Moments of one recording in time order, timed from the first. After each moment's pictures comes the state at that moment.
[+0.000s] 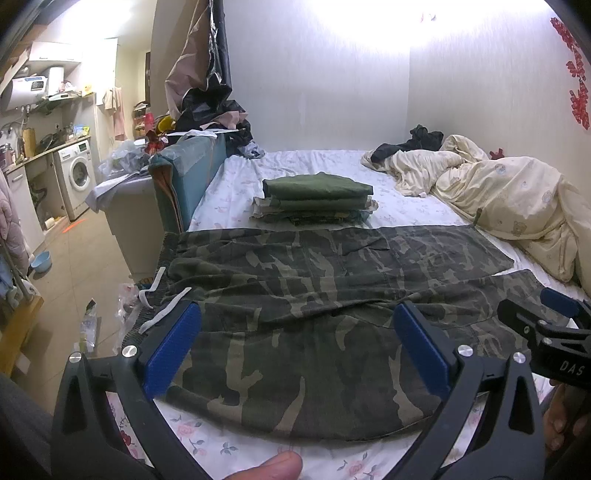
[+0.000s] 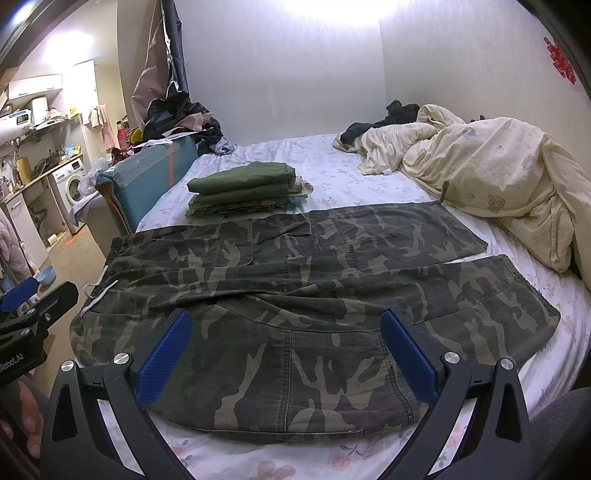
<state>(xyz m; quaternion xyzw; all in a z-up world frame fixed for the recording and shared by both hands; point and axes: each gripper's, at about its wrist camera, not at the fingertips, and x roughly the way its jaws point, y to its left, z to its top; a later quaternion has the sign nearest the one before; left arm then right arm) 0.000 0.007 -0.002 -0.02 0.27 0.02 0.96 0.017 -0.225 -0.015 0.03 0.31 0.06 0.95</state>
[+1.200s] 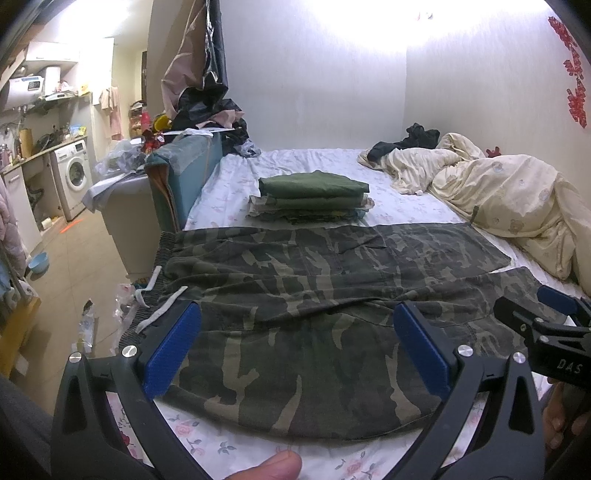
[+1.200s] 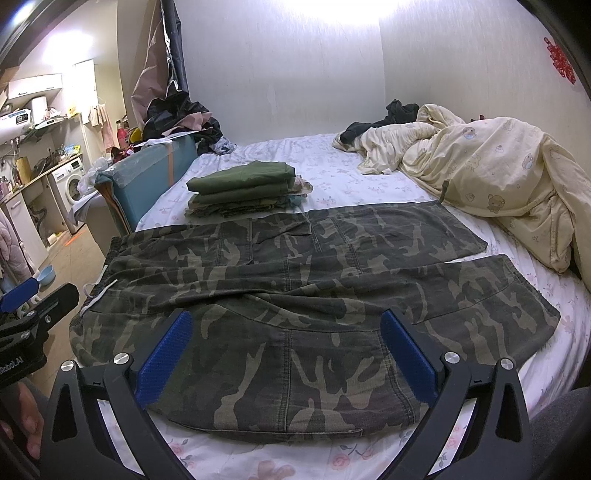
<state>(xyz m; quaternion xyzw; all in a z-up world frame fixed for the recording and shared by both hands) 0.002 0.001 0.000 -0.02 0.28 0.01 0.96 0.019 -0.227 -0.014 0.03 0.31 0.06 0.95</state>
